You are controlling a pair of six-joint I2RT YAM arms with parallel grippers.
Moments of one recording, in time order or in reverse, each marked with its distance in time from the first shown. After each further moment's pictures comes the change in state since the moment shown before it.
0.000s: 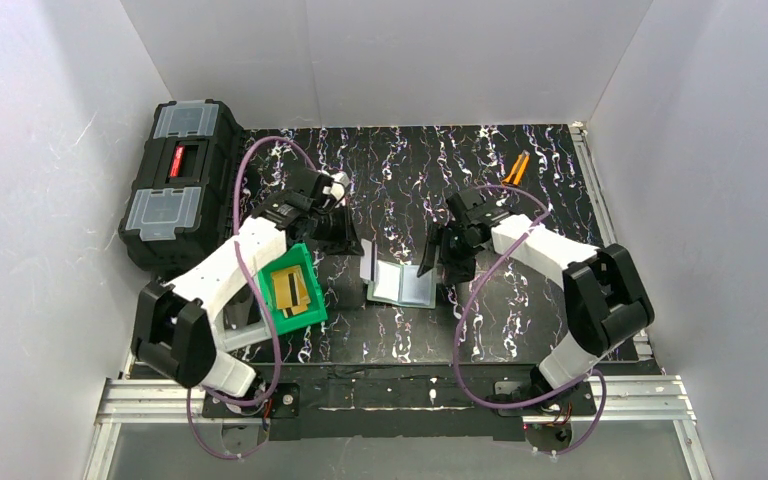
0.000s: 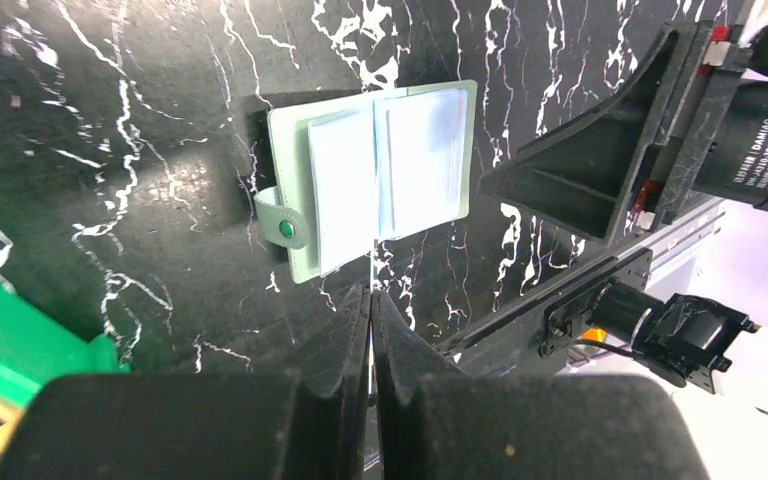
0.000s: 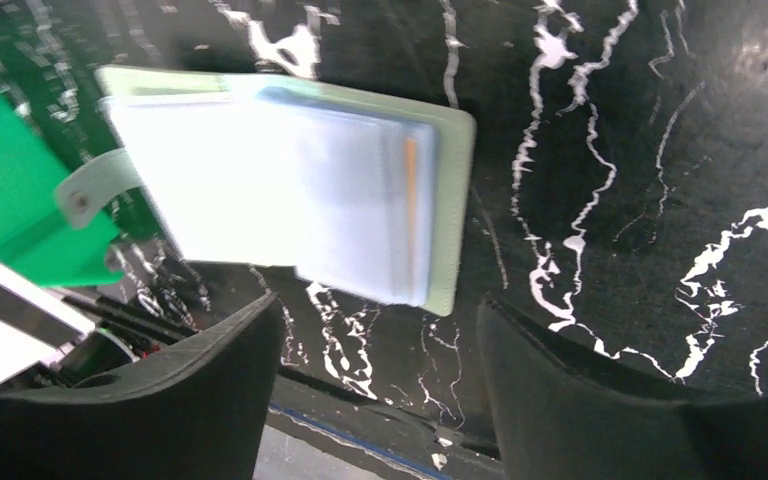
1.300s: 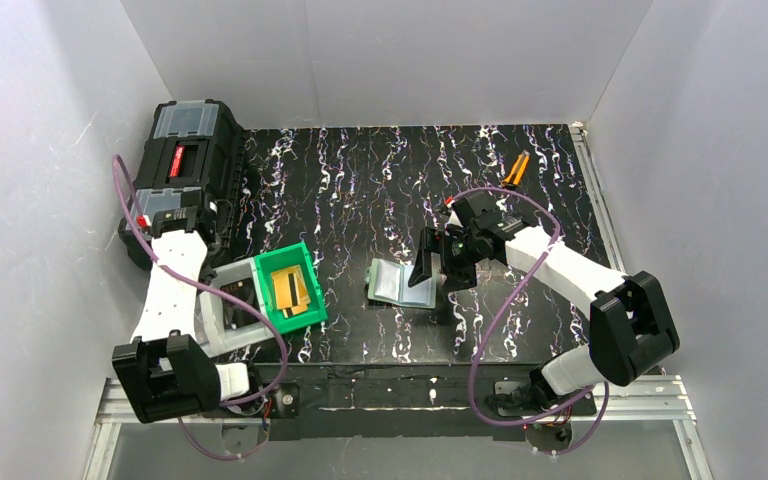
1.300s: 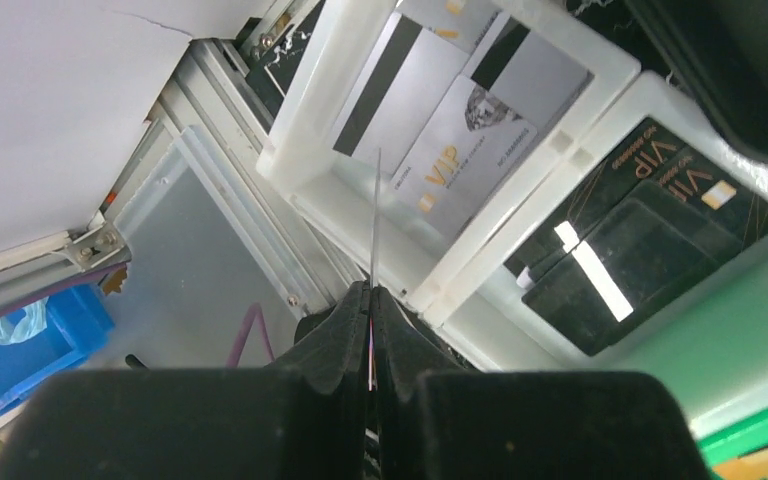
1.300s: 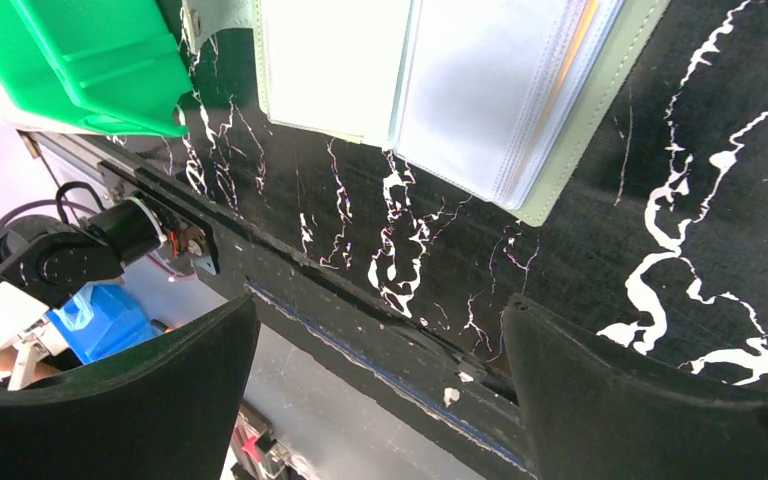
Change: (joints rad) left arm 0.644 -0.230 -0.035 -0.707 -0.988 -0.018; right arm 0.031 -0.183 -0.034 -0.038 -0.177 -0.089
